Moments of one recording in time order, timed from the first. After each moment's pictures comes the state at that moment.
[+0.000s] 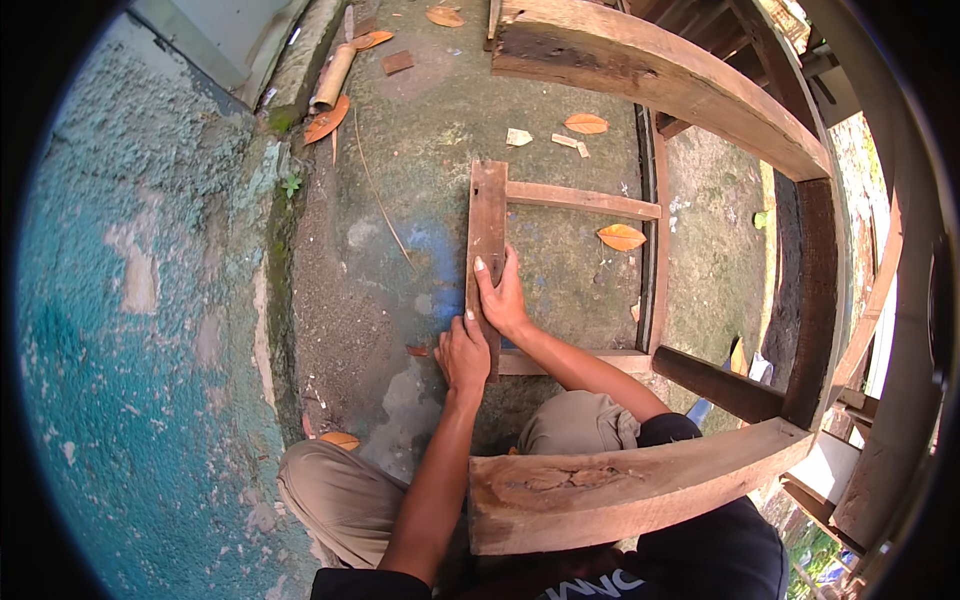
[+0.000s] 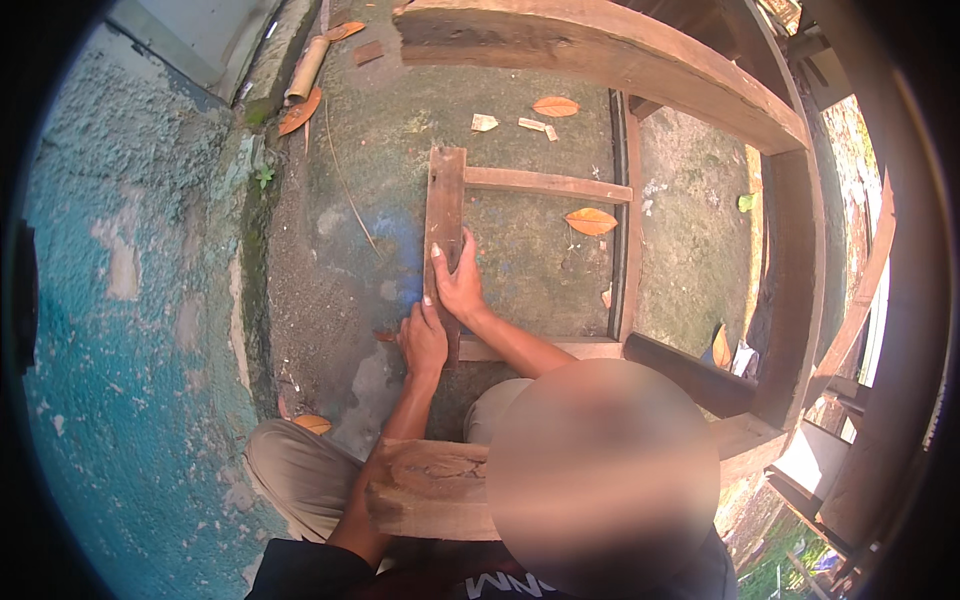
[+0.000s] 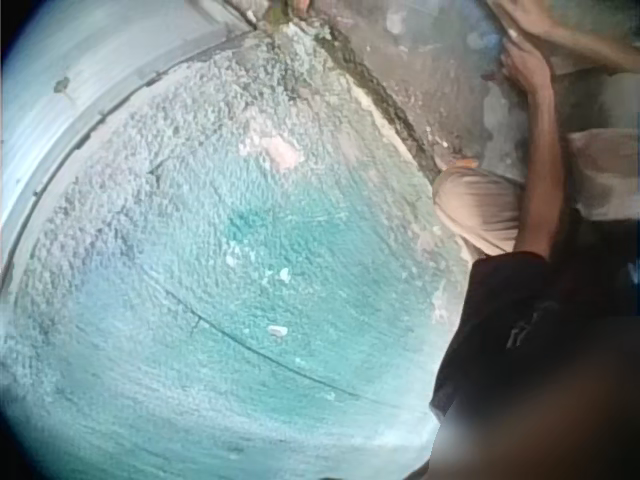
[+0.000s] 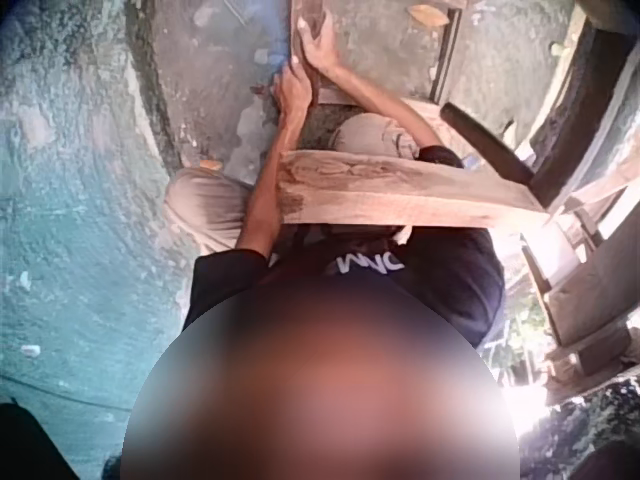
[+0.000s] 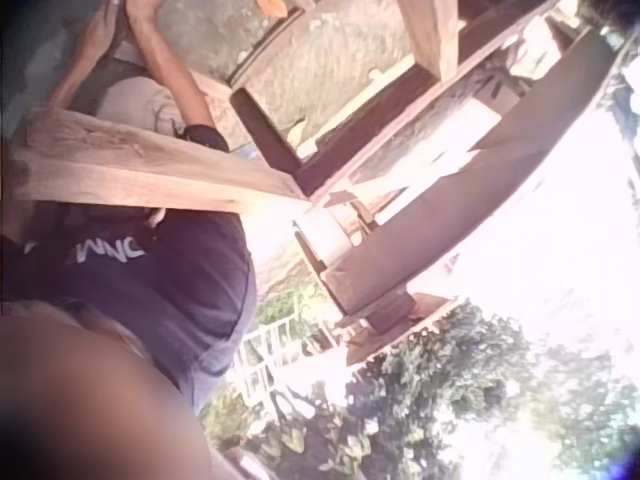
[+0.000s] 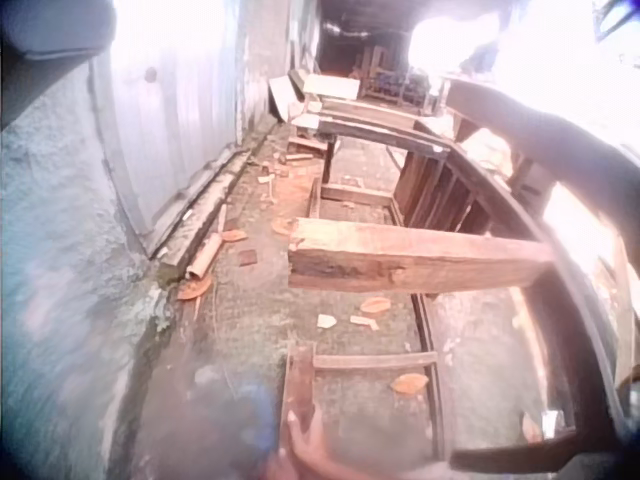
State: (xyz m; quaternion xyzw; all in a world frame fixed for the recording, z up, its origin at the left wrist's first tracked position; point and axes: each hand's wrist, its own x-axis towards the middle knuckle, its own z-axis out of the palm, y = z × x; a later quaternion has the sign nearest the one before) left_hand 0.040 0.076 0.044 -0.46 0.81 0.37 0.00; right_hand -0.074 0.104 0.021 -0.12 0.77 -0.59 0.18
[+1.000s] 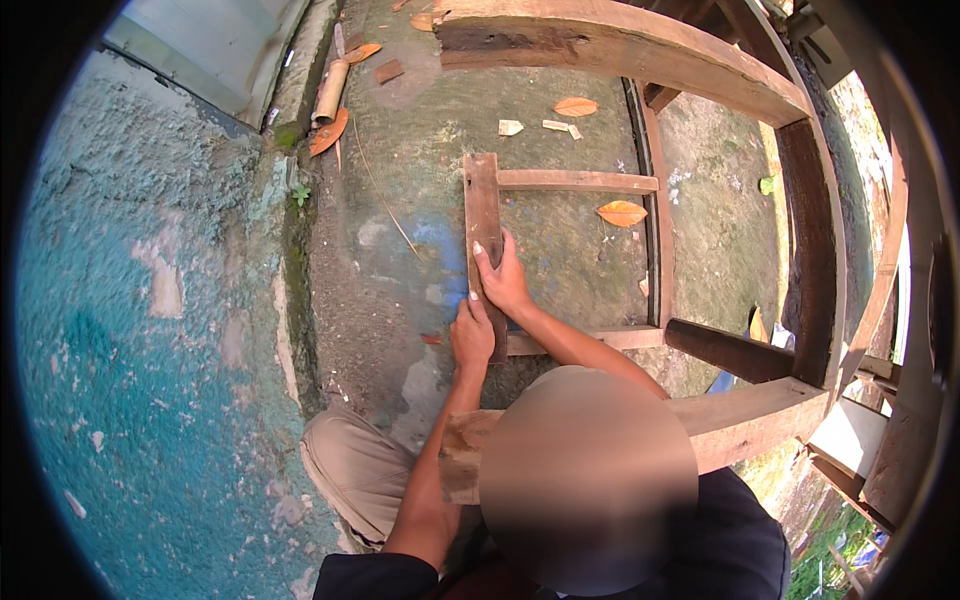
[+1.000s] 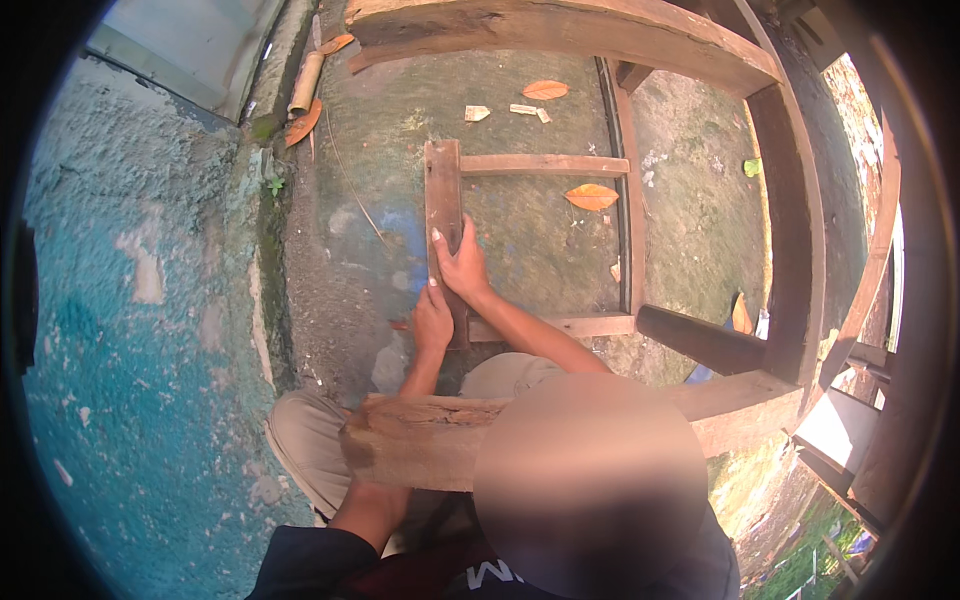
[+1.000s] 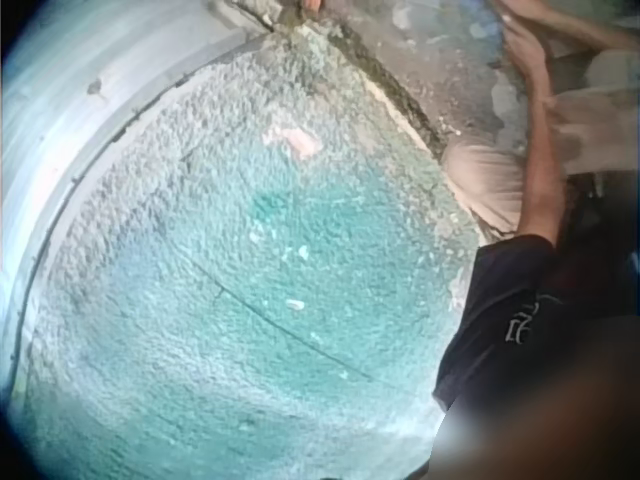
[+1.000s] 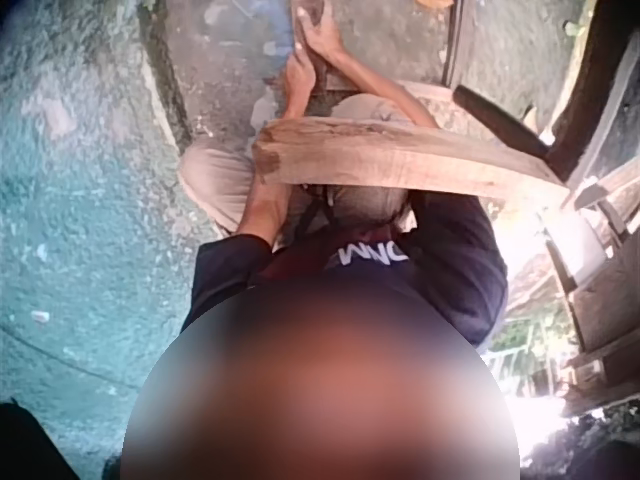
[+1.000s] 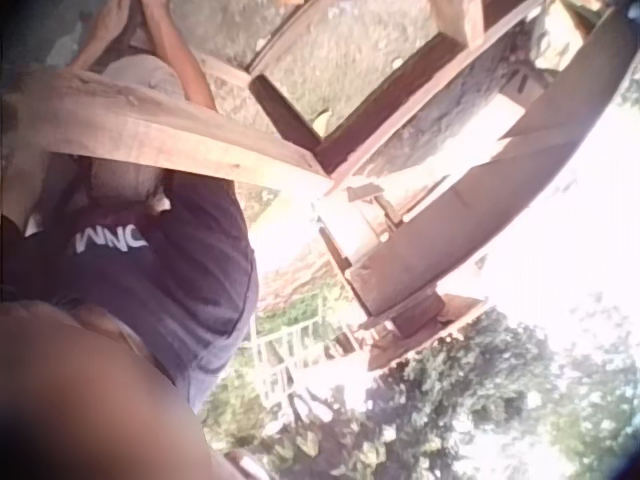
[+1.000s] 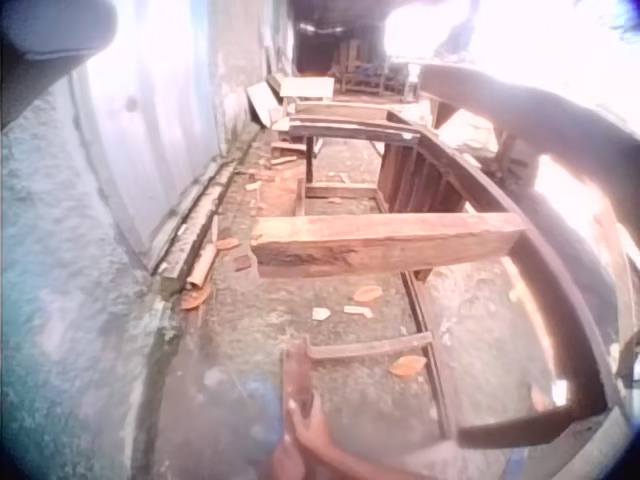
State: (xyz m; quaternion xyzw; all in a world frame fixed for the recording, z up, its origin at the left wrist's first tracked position) left_hand 0.045 0.065 0.031 -0.42 0.80 0.42 -0.08; right_hand -0.071 0.095 0.033 -0.09 0.79 -0.57 0.18
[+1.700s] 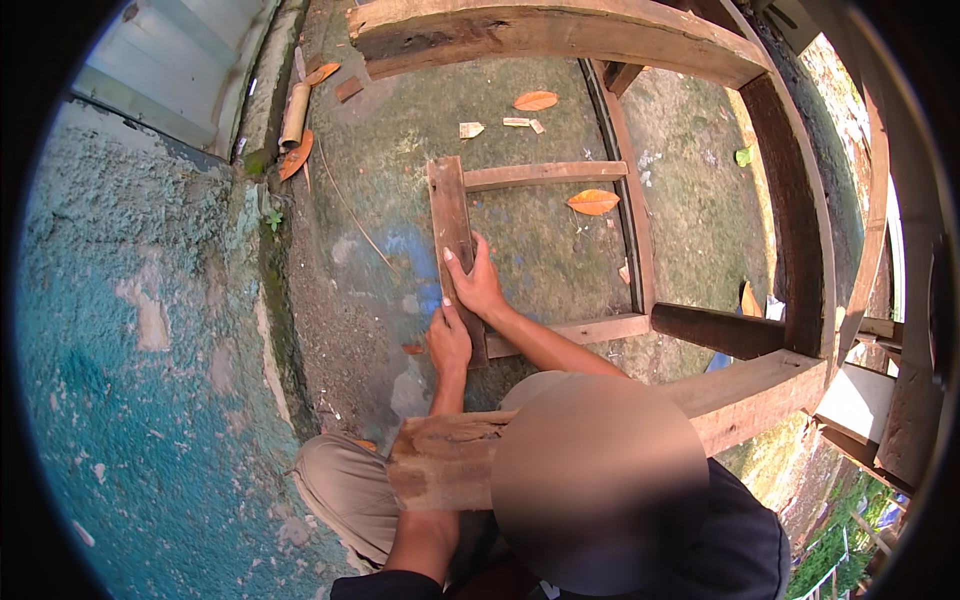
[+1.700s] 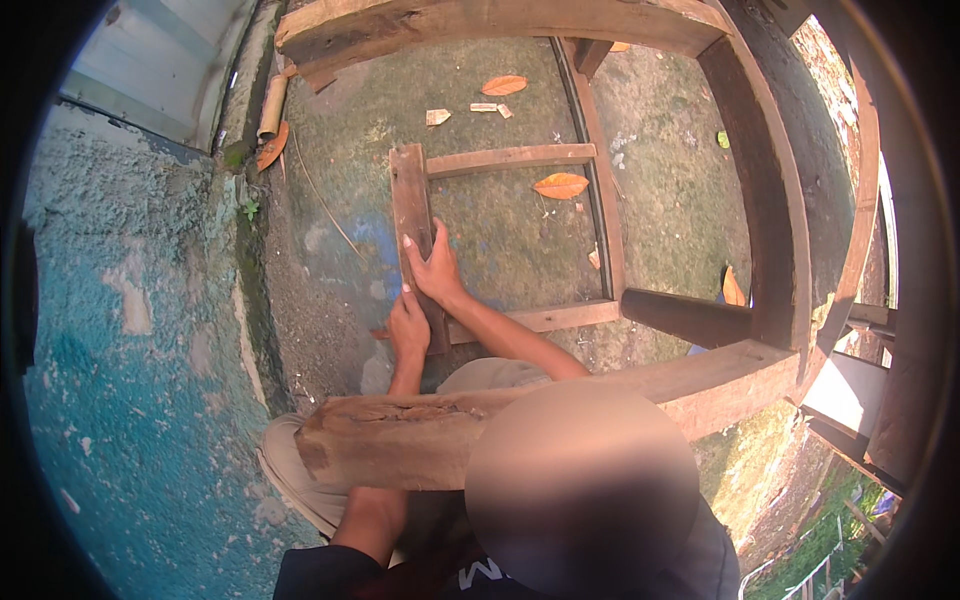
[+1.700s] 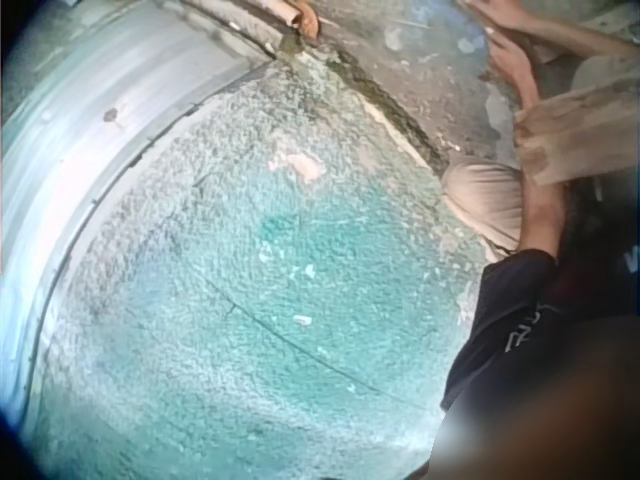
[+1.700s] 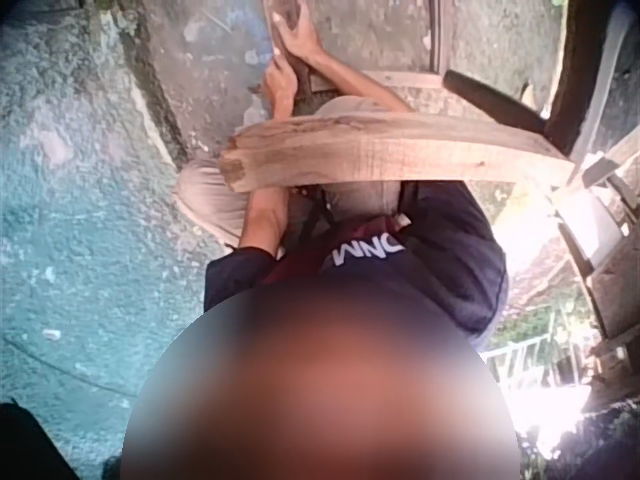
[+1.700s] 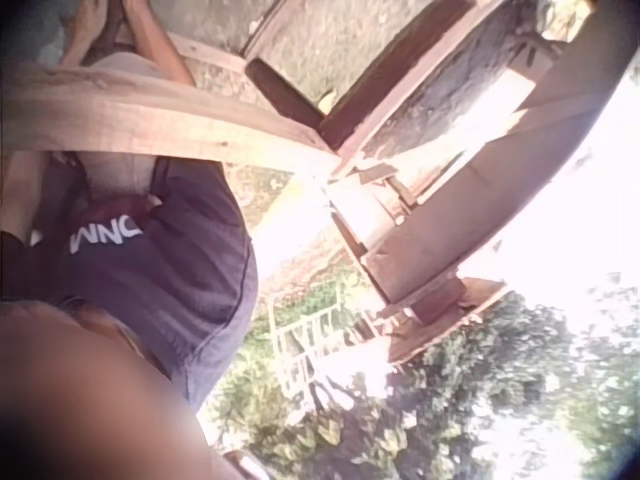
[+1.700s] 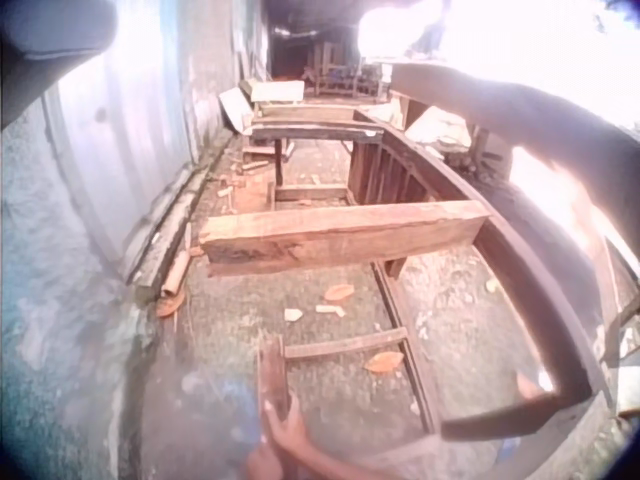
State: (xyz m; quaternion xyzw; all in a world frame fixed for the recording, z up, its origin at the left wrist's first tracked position) left_hand 0.040 0.069 0.040 -0.43 0.79 0.43 -0.06; right_hand -0.072 0.105 0.026 -0.08 0.78 -0.60 0.15
